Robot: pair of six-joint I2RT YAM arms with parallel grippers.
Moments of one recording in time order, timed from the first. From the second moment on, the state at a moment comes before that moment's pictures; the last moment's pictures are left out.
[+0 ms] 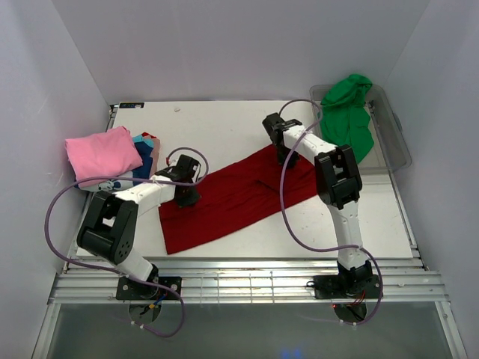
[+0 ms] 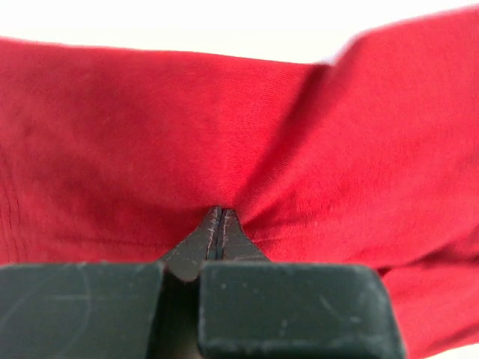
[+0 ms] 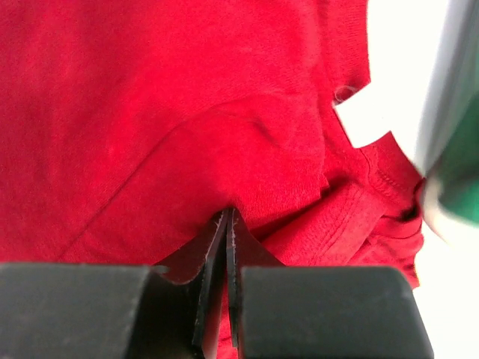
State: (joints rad) left arm -0.39 1.59 0.87 -0.45 -0.19 -0.70; right arm 0.47 2.26 1.81 -0.90 0.44 0.38
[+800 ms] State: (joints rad) left arm -0.79 1.47 1.08 -0.74 -0.02 -0.97; right arm 0.38 2.16 1.81 -0.45 0.09 0.41
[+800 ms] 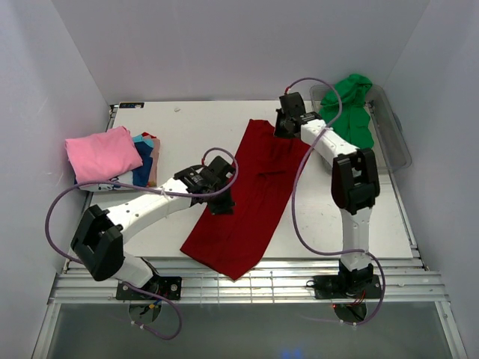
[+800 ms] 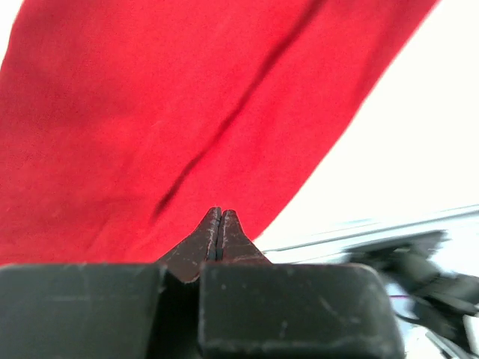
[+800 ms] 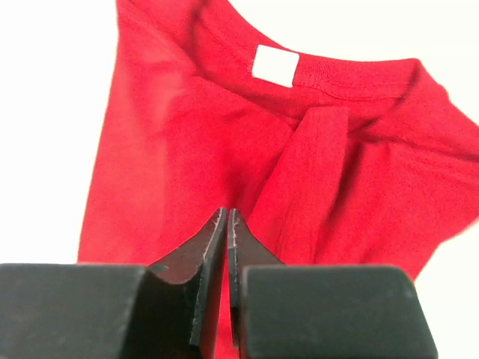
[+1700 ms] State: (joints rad) left arm -0.79 1.59 1.03 -0.71 -0.02 -0.82; right arm 0.53 1.91 1.42 -0.63 0.04 0.41
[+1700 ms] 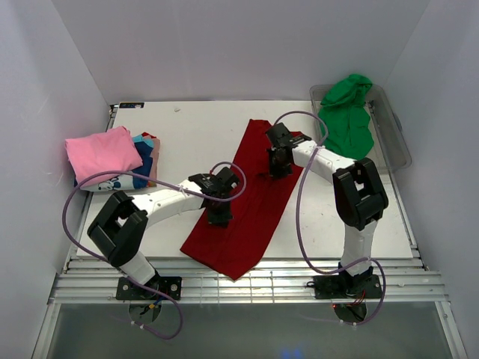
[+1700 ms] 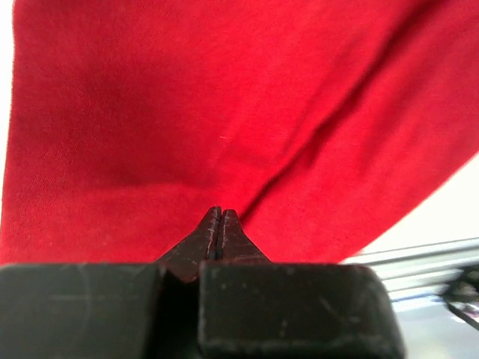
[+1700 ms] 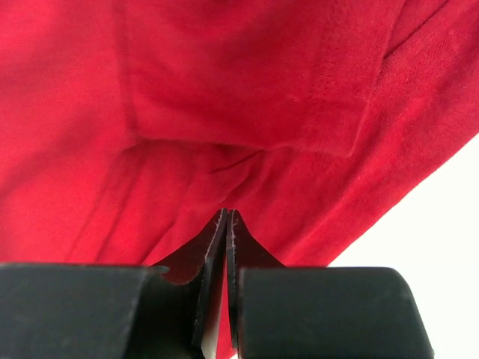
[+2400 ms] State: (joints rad) left arm -0.79 1.85 1.19 -0.69 0.09 -0.79; right arm 0.53 2.30 1.89 -0.76 0.17 0.41
